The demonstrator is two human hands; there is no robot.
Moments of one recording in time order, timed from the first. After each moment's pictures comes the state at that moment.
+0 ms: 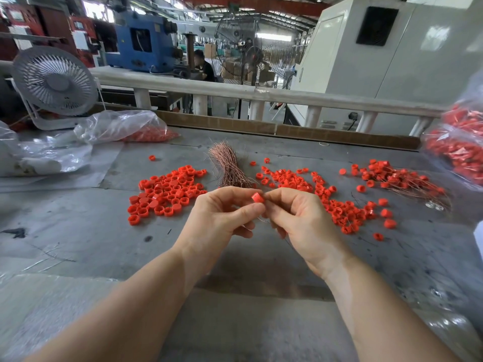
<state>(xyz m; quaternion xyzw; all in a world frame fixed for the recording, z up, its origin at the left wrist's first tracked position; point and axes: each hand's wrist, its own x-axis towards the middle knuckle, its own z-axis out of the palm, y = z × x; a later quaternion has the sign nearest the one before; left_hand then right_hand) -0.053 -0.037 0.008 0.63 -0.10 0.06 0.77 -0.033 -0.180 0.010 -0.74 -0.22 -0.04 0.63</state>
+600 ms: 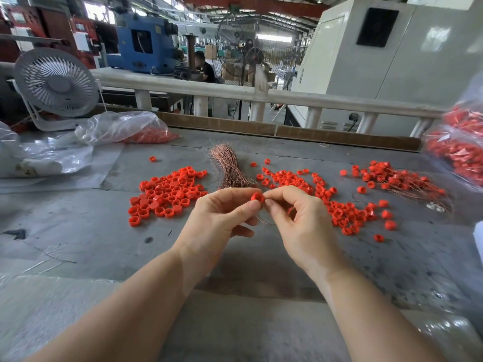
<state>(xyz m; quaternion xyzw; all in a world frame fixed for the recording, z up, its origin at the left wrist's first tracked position) -0.051 -0.035 0.008 0.59 -0.09 0.04 0.80 -0.036 -0.177 0.010 -0.82 -0.23 -0.24 0.47</state>
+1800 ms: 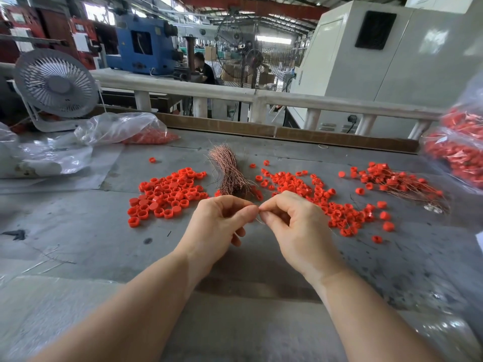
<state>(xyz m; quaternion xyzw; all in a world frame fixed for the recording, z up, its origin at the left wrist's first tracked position) -0.046 -0.035 0.000 0.72 -0.06 0.09 0.68 -0.039 -0.177 0.010 -0.85 -0.24 -0.26 0.39</state>
